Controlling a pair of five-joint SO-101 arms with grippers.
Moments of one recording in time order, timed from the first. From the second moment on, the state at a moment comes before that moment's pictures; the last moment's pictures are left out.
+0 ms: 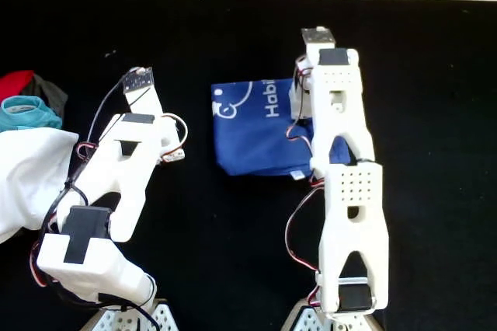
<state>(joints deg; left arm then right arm) -2.6 6.5 33.2 40.0 -8.3 -9.2 64.3 -62.7 93.7 1.7</state>
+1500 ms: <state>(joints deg) -2.7 6.5 33.2 40.0 -8.2 23.9 76.9 -84.1 60.1 36.4</state>
